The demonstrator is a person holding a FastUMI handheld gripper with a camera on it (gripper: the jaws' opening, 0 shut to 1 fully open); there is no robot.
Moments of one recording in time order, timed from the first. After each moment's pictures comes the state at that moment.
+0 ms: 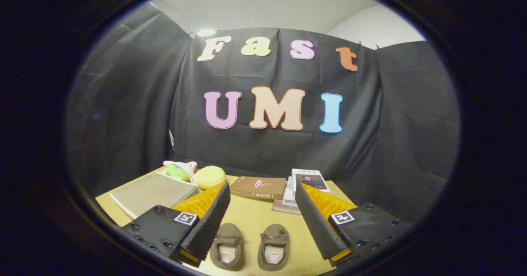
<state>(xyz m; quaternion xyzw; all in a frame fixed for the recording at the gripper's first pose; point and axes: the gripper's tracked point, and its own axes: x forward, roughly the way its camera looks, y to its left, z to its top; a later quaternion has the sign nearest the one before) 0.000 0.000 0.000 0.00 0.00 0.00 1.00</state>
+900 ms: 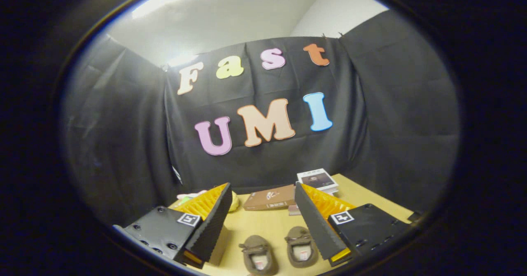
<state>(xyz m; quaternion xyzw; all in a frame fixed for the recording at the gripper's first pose) -0.028 -0.005 0.027 0.16 -0.05 -0.01 0.99</state>
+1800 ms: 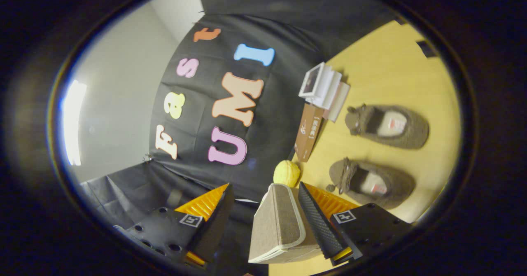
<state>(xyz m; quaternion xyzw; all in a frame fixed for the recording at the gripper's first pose) -0.022 0.117 -0.124 0.64 0.04 0.03 0.77</state>
